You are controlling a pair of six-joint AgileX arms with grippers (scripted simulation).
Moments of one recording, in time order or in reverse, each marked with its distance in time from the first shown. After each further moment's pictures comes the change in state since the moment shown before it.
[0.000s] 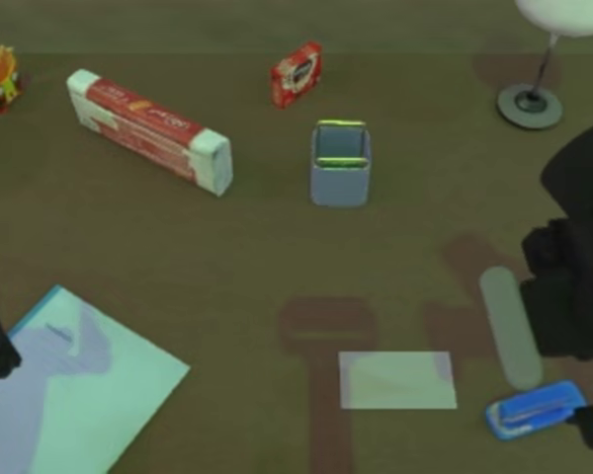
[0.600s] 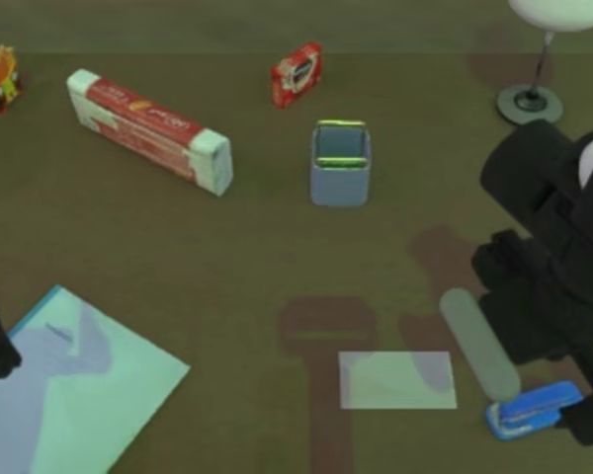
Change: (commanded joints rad) left arm 0.000 0.000 0.000 0.000 0.000 0.000; right arm 0.056 0.157 0.119 -0.098 -0.003 -0.146
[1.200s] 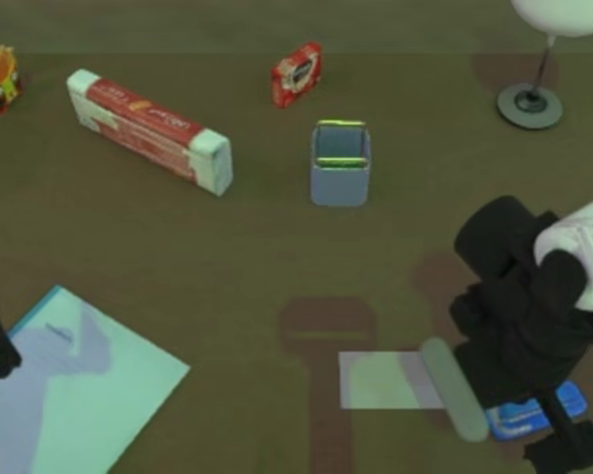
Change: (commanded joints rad) left arm 0.000 0.000 0.000 0.000 0.000 0.000; right arm 0.007 0.174 -0.180 0.355 0.000 0.003
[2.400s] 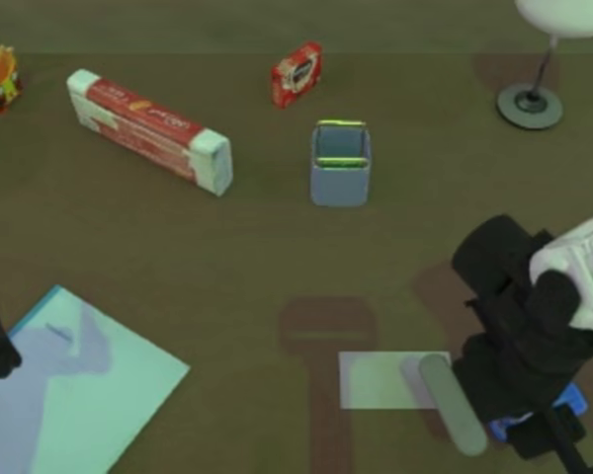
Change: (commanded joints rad) left arm 0.000 0.000 0.000 0.000 0.000 0.000; right arm 0.001 0.038 -0.039 0.072 0.000 0.002
